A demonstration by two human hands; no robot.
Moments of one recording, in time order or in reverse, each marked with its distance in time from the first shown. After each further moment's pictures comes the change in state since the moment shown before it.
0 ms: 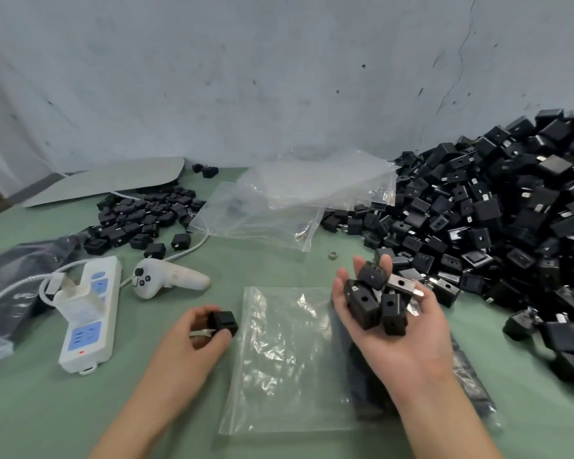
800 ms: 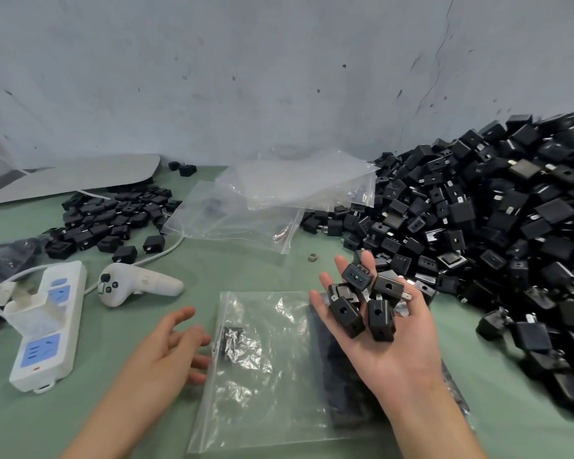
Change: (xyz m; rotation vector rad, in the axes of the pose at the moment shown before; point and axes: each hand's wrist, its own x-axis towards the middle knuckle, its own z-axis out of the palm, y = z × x) left_hand -0.004 0.025 0.008 -0.264 -0.018 -0.186; right_hand 0.006 -0.014 -0.014 -0.154 -0.067 -0.023
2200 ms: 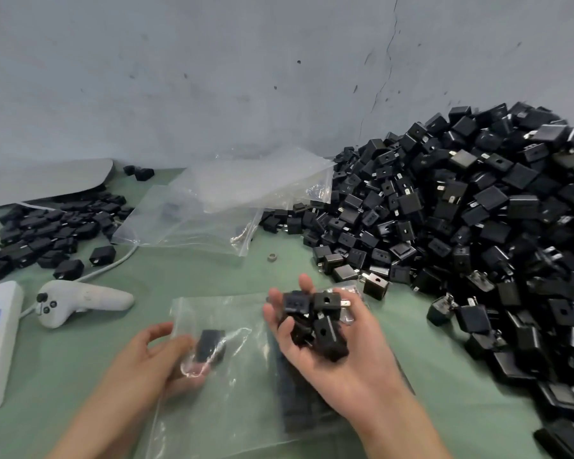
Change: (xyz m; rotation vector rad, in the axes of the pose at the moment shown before) left_hand 0.000 0.002 0.039 -0.187 -0.130 -0.107; right_hand -0.023 -0.012 0.004 0.093 0.024 0.326
